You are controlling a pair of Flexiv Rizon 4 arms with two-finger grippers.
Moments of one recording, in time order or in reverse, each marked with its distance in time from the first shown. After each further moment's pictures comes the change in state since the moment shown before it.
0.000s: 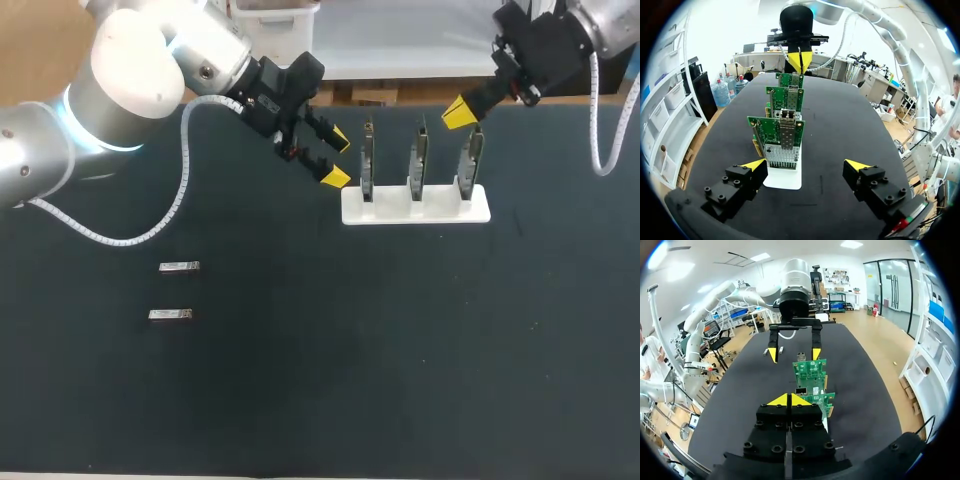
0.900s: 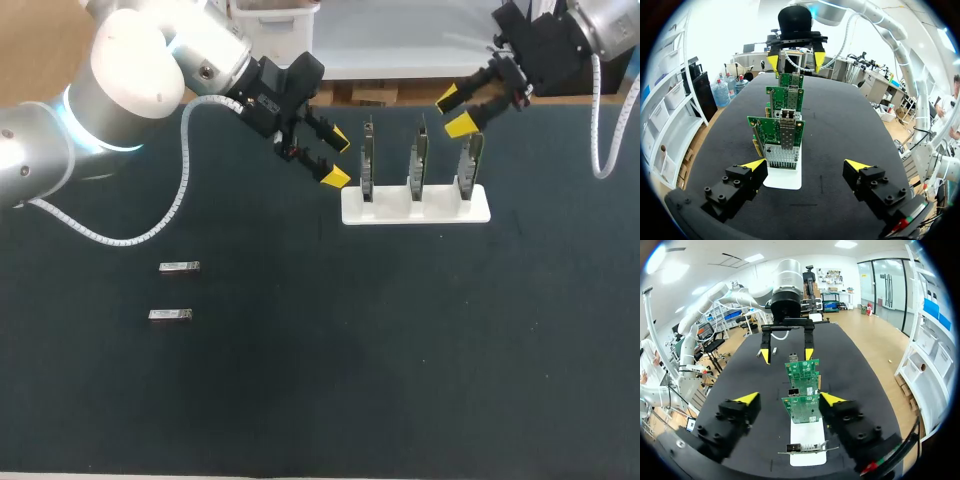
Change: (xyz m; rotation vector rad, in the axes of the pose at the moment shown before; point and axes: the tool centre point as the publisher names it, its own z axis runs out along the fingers) left arm 0.000 0.000 0.000 0.000 0.000 0.000; right arm -0.001 -0.008 0.001 0.052 -0.007 0.025
